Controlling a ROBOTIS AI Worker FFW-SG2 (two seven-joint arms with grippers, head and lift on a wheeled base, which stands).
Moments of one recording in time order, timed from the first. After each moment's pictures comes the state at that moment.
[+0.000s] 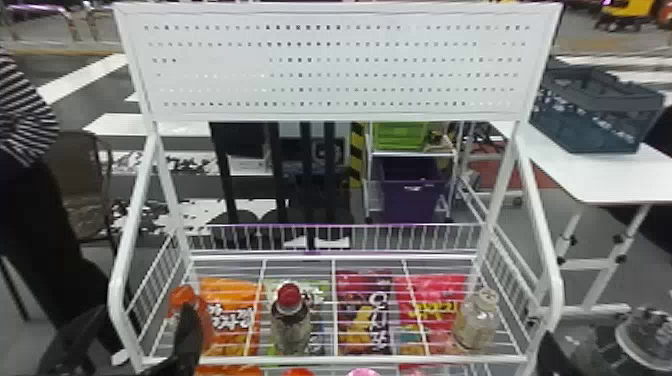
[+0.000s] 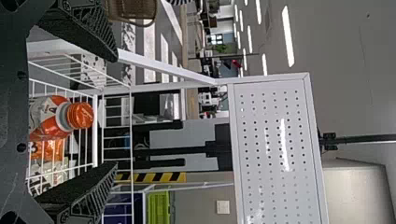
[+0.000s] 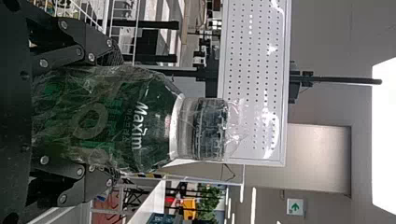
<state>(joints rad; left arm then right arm) 0.66 0.32 -0.08 -2.39 0.12 0.17 0.41 0.88 0.00 -0.11 -2.41 -0.03 -0.10 0.18</state>
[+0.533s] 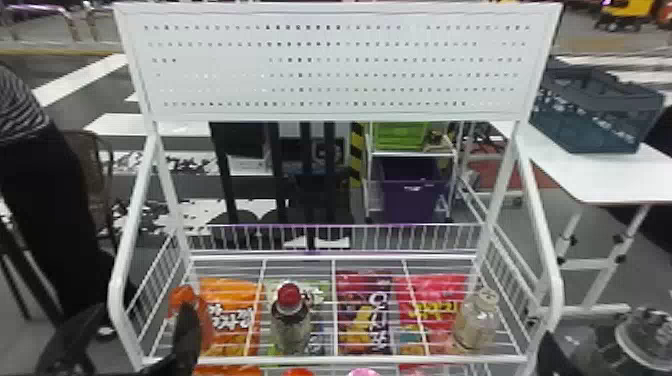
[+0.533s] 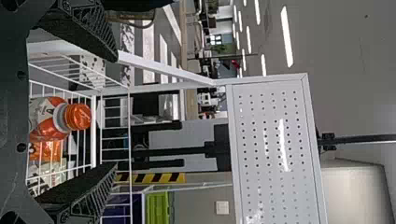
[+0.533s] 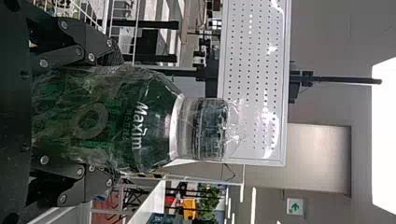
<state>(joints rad) 0.66 0.32 -0.08 -2.40 0.12 0.18 0.41 0.88 0.00 -0.11 -2.41 -0.03 -0.10 0.18</state>
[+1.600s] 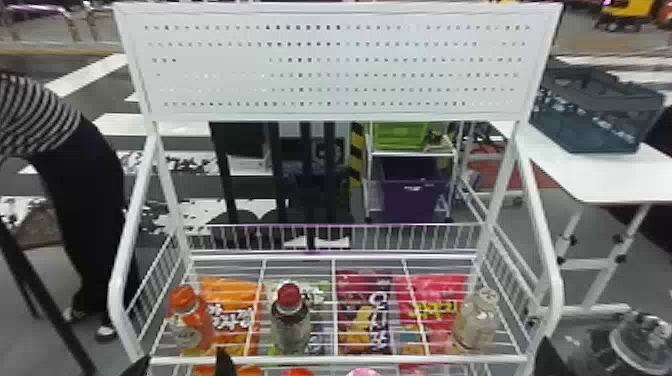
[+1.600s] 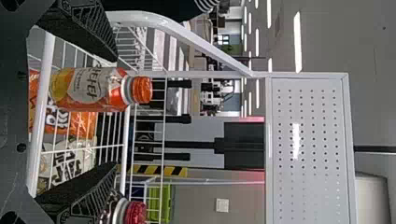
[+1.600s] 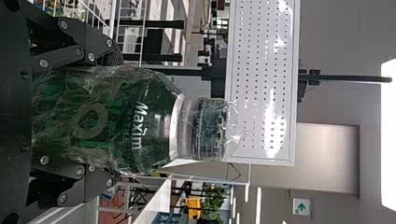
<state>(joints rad) 0.58 0.29 -0.24 -1.99 0.11 -0.20 0.48 0.87 0.00 -0.11 -2.38 -0.03 -0.09 0.18</state>
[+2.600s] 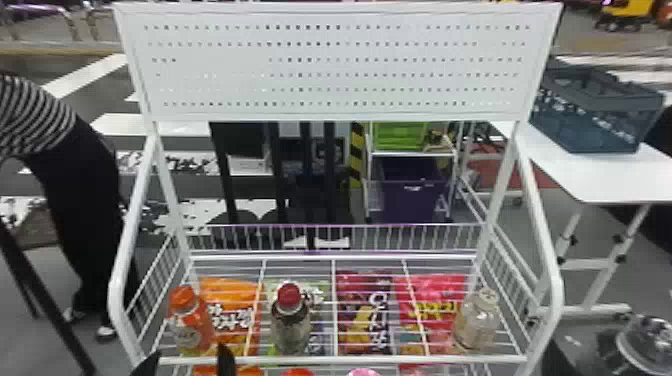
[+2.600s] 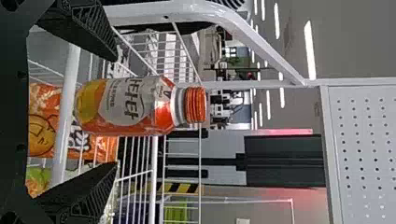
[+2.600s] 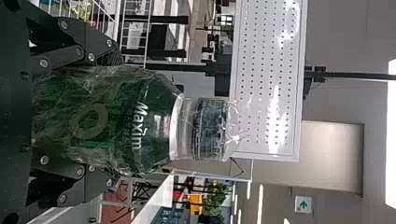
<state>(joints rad) 0.31 0.25 -0.26 -1.56 0.16 -0.32 0.46 0.87 0.00 -0.13 -2.38 -0.03 -0.08 0.18</state>
